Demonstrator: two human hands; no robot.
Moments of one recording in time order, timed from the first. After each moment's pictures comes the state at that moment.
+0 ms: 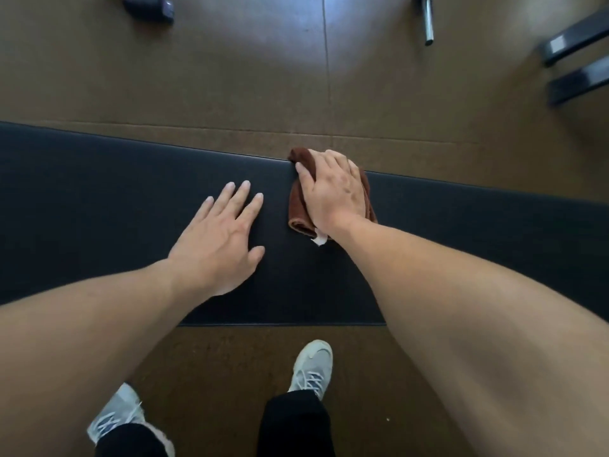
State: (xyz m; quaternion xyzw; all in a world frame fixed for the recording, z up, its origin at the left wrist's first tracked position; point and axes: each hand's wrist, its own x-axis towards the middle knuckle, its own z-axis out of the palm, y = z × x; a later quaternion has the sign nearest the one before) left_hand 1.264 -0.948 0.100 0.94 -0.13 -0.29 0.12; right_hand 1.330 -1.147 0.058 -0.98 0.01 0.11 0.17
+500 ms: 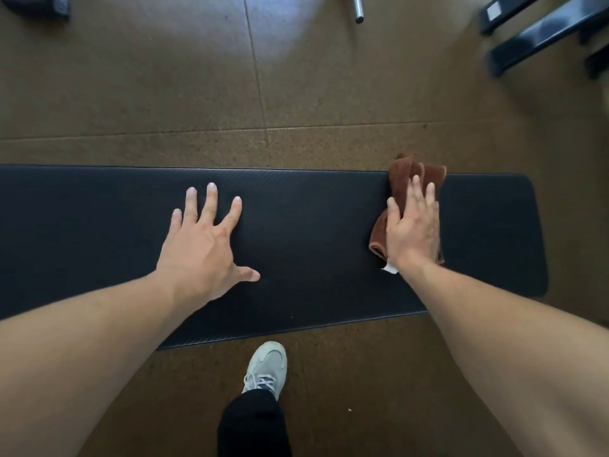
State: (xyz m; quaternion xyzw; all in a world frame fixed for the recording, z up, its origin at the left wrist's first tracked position) left_hand 1.276 -1.101 0.087 0.94 -0.13 -0.32 0.03; right_hand 1.252 -1.434 0.056 -0.96 0.25 0.04 0.12
